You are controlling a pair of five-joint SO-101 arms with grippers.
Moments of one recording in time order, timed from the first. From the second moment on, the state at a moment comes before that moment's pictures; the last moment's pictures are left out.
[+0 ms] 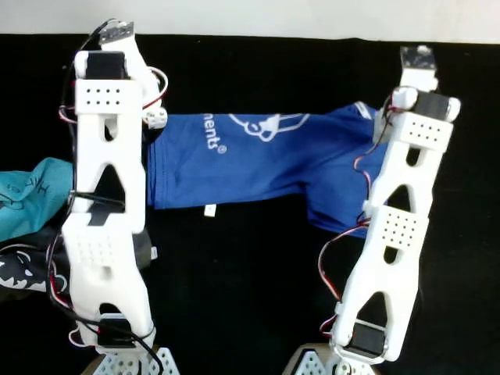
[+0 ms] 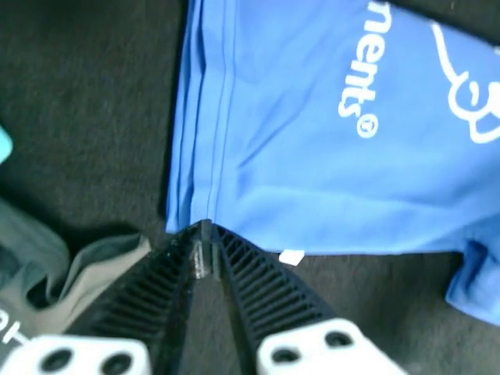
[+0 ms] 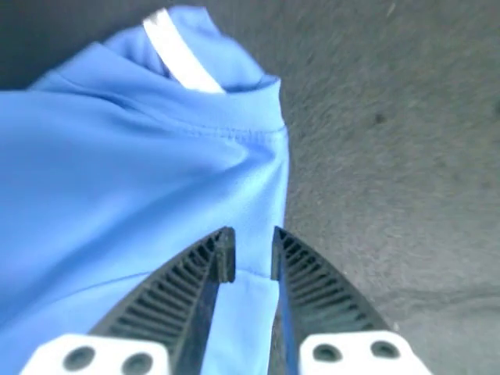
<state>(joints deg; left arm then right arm) -6.8 32.7 -51.7 100.5 3.9 12.7 67.0 -94.2 99.9 12.2</state>
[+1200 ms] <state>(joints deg) -6.8 0.9 39.3 39.9 4.1 4.7 -14.7 27.9 63.4 12.2</state>
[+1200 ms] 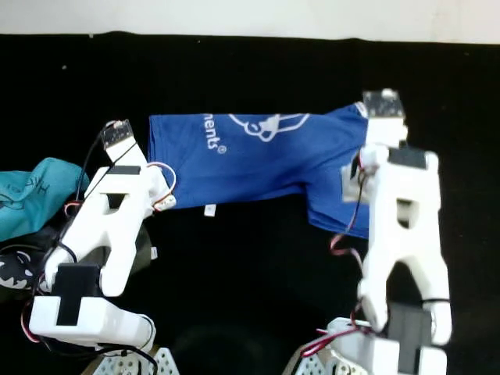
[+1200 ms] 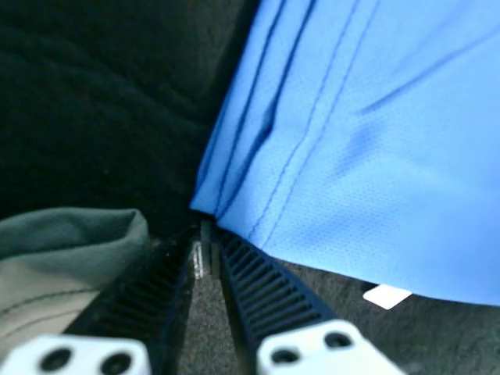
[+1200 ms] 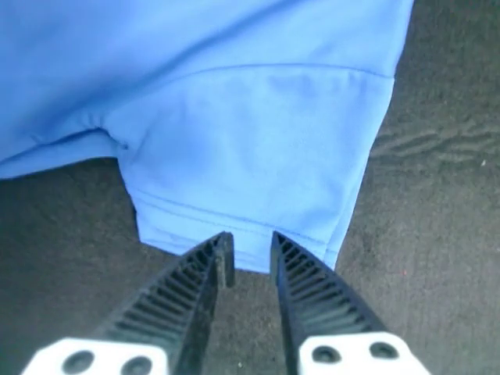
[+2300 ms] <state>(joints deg) -6.7 1.2 39.1 39.9 4.1 1.2 -17.4 39.6 60.0 13.1</state>
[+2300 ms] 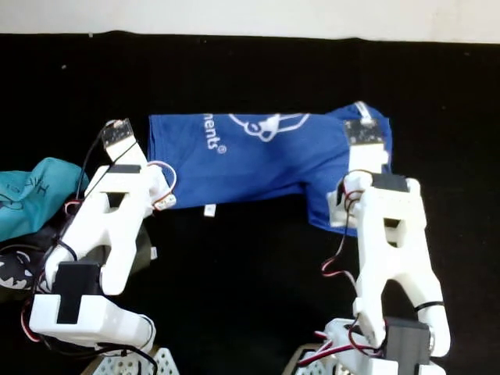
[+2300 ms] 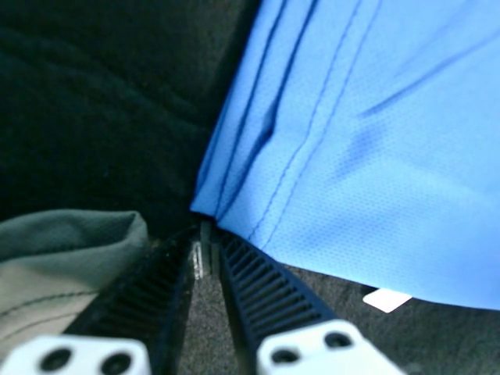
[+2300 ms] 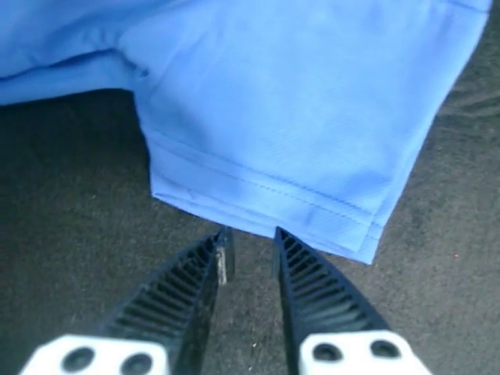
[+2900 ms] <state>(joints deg) -6.7 1.2 39.1 39.9 4.1 -0.9 -18.4 48.0 60.0 31.2</state>
